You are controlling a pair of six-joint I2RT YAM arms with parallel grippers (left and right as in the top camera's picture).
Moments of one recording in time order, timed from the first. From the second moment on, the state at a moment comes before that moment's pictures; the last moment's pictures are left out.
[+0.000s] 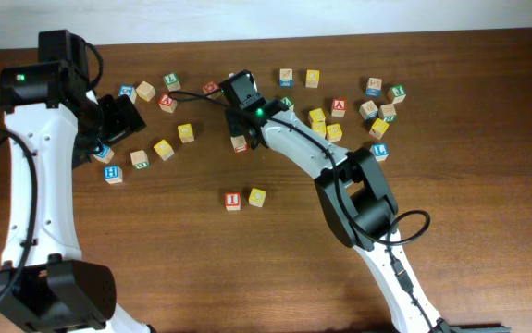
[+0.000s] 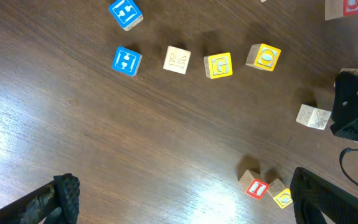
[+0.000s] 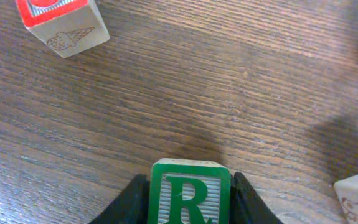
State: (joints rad) left arm 0.10 1.80 1.91 -1.45 -0.01 -0.43; right arm 0.57 2.50 2.03 -0.48 0.18 0.27
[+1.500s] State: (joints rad) left arm 0.10 1.80 1.91 -1.44 -0.01 -0.43; right arm 0.62 2.06 1.46 -0.86 -0.10 0.53
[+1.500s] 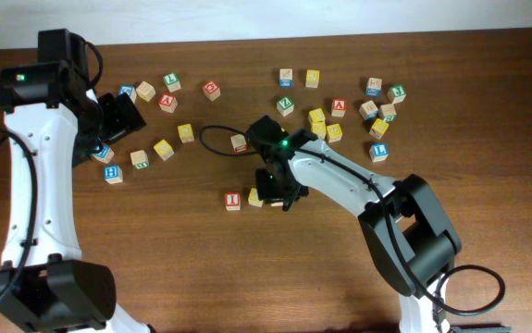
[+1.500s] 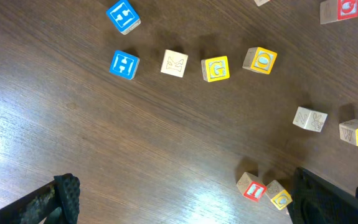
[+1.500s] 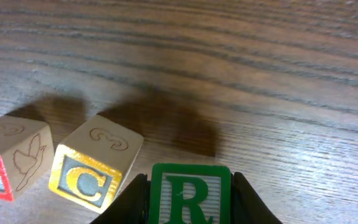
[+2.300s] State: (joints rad) left arm 0.09 1.80 1.91 -1.44 -0.01 -0.43; right arm 0.61 2.06 1.49 -0.86 0.00 0.54
